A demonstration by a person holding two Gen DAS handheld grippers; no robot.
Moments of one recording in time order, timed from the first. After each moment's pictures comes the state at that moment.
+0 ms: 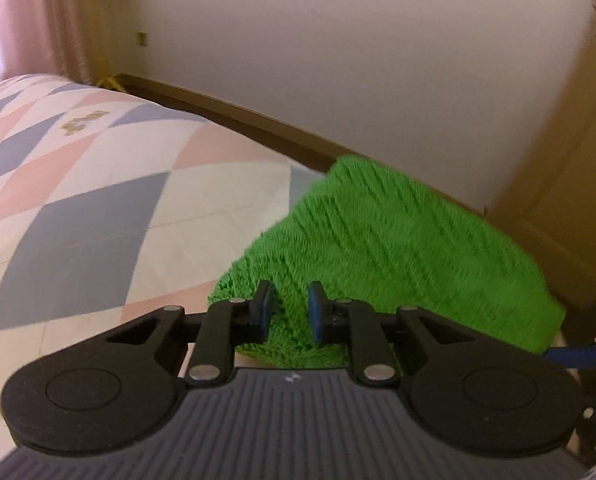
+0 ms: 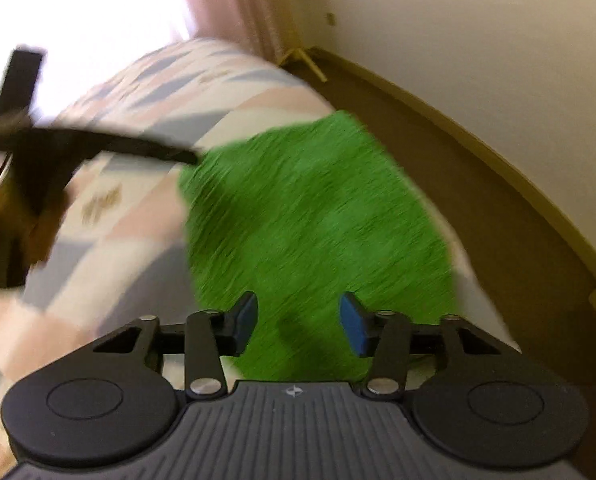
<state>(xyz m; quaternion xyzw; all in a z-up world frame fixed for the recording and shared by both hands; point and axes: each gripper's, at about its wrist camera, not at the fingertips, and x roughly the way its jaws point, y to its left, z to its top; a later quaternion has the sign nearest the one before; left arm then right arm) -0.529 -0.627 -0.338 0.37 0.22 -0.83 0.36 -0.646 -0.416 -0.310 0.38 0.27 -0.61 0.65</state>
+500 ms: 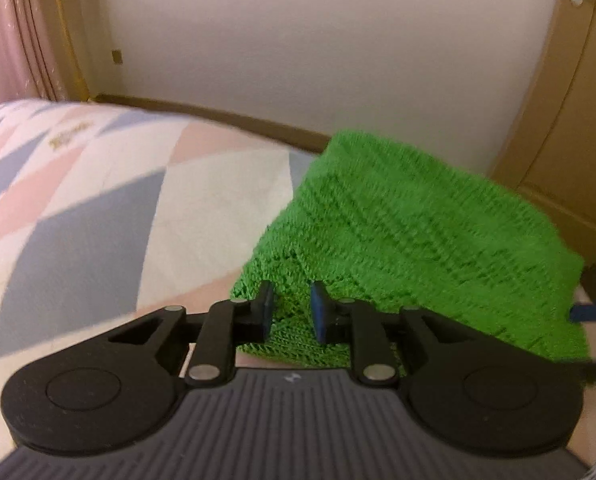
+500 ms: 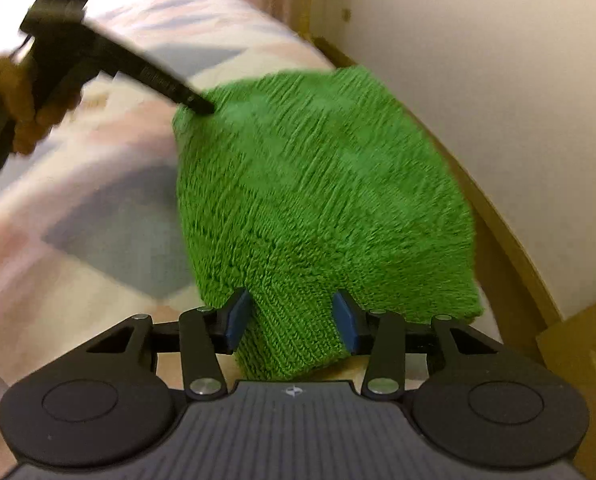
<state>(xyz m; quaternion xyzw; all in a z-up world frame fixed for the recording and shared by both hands) -0.517 -0.624 -0.340 0.38 0.17 -0.85 0.33 -0.645 -0.414 -0.348 0.30 0.35 -0.60 0.65</state>
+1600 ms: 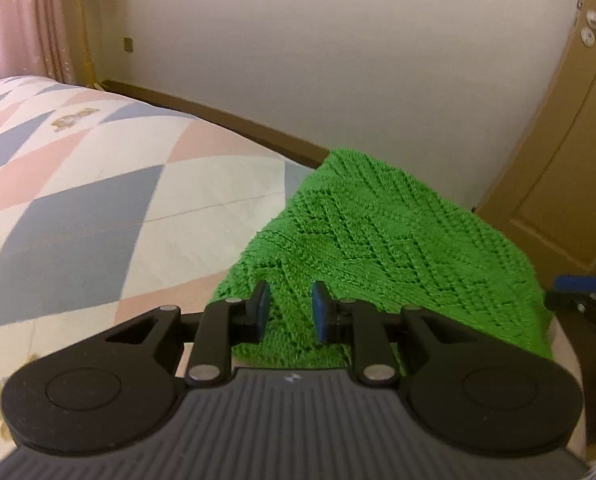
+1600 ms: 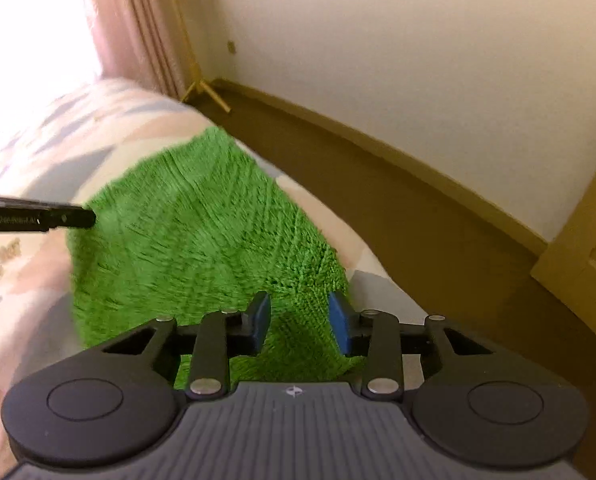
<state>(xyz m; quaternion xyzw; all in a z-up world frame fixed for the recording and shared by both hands) -0.508 -0.626 -0.353 0.35 0.23 -0.84 0.35 -0.729 -0.442 -0.342 0.37 0.21 -0.69 0.58</state>
